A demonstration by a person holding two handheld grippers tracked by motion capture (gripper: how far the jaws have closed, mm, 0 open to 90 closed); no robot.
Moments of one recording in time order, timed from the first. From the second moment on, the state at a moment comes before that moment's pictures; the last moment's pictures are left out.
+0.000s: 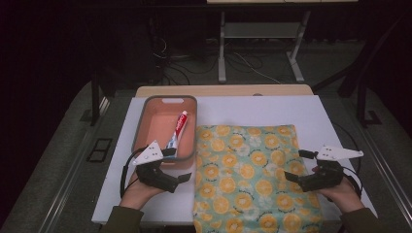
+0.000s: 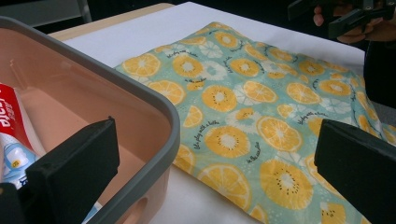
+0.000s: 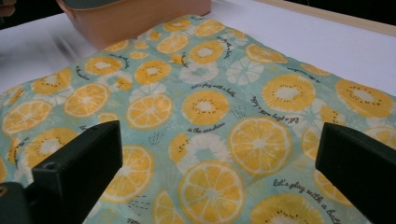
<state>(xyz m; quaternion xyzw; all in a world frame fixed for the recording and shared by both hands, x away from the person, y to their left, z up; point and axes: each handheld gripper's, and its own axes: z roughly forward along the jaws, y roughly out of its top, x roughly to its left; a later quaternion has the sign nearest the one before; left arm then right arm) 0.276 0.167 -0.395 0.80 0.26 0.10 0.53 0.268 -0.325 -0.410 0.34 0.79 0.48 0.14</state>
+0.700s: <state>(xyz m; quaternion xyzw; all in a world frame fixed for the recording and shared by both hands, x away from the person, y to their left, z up) 0.272 0.163 -0.396 0.80 0.26 0.11 0.53 0.307 -0.324 -0.414 0.38 0.80 0.44 0.15</state>
